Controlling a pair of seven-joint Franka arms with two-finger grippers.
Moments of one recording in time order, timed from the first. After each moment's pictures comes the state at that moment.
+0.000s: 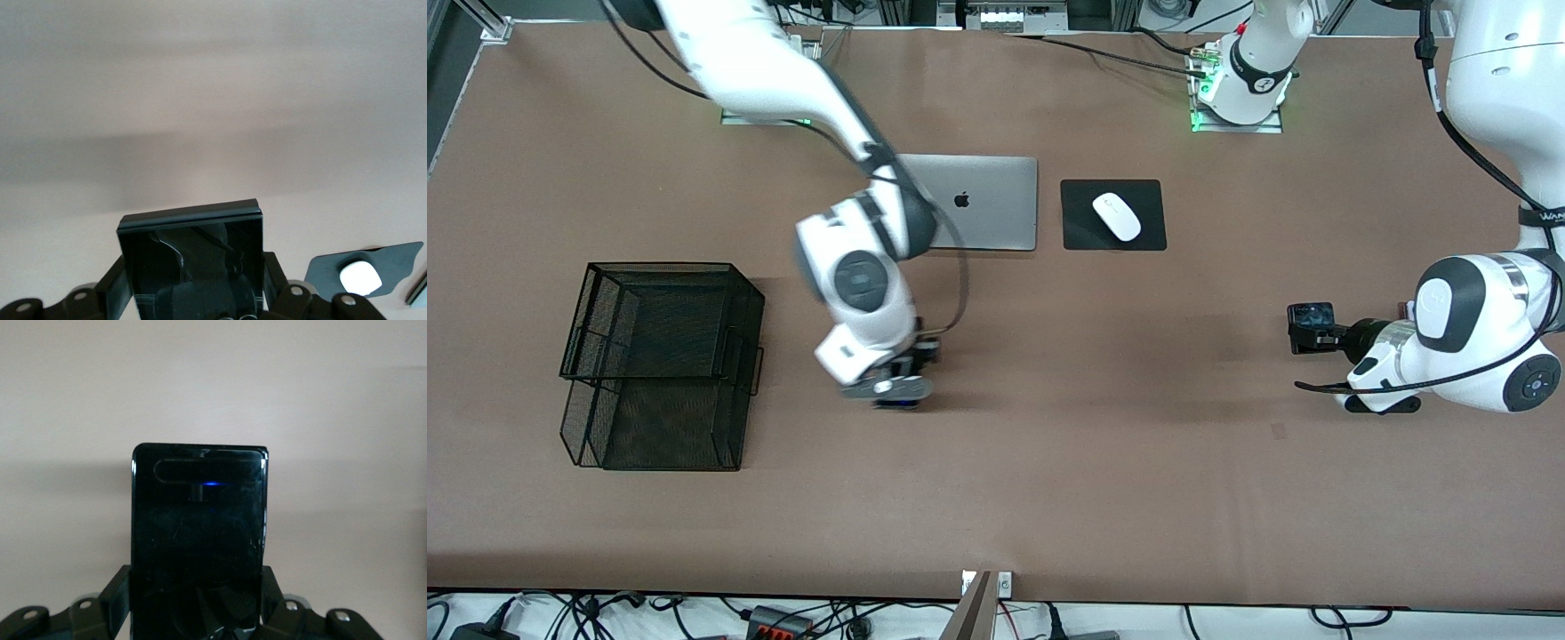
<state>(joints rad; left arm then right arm) 0.13 0.63 -0.08 -1.48 -0.10 1.63 0.08 0.53 0.72 -0.08 -1.33 -0.02 2.01 0.51</state>
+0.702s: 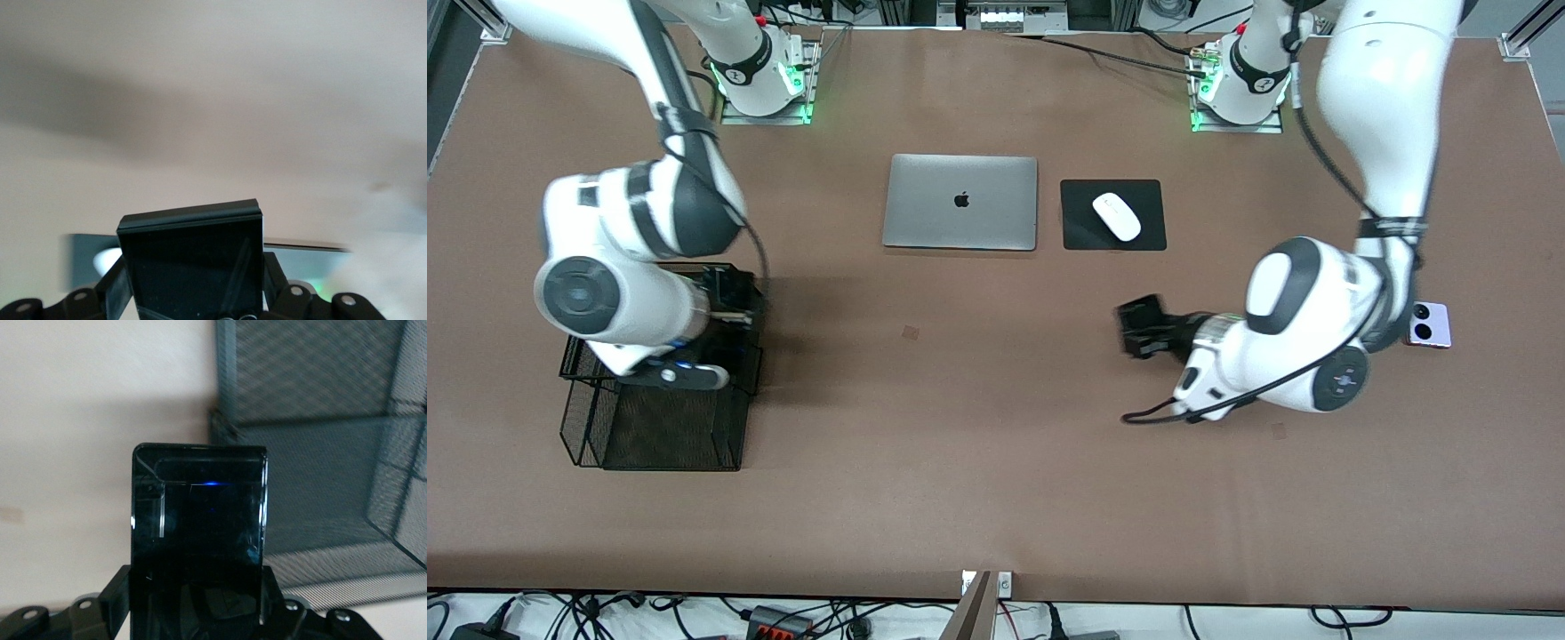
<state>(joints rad) -0.23 0.73 -0.09 -1.19 -0.47 1.65 -0.56 0.26 0.45 -0.08 -1.50 -0.04 1.66 0.26</state>
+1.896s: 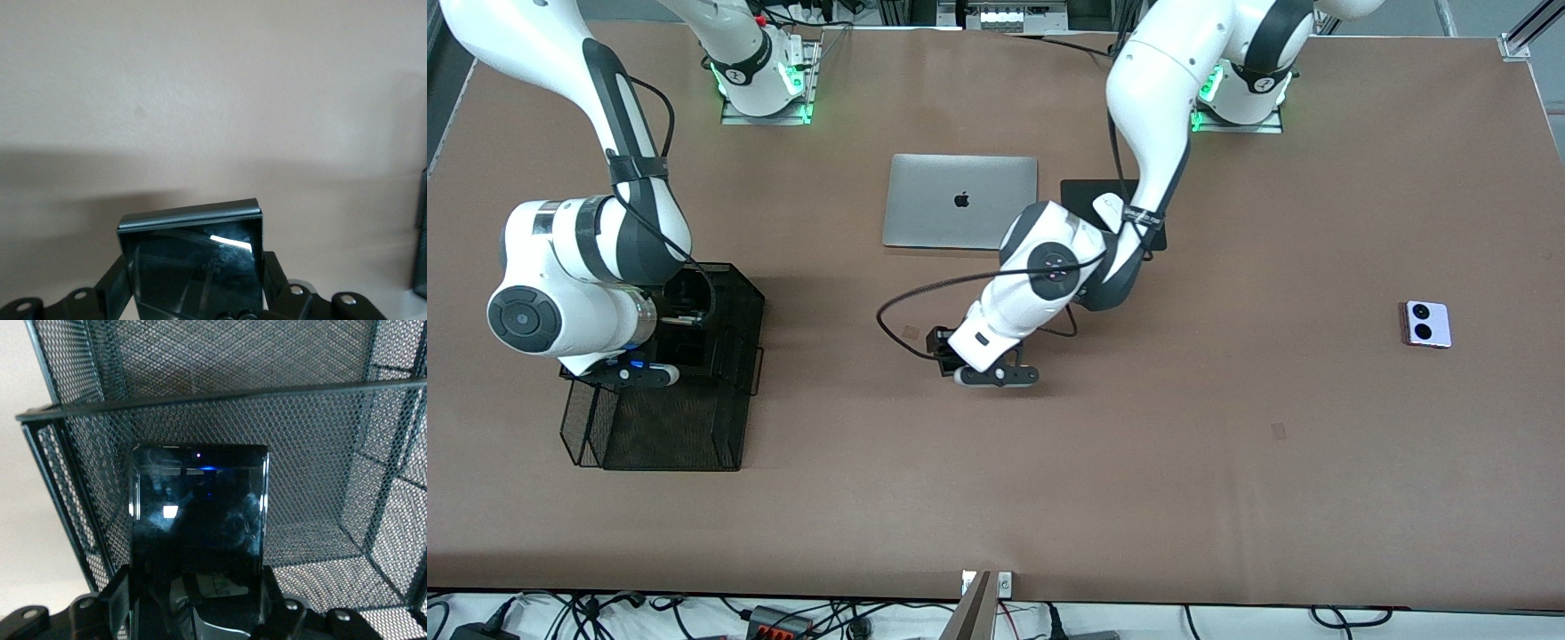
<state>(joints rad) -0.80 1.01 0.17 -1.07 -0.57 2.31 -0.48 0.13 0.47 -0.07 -1.66 -0.05 1.82 0.16</state>
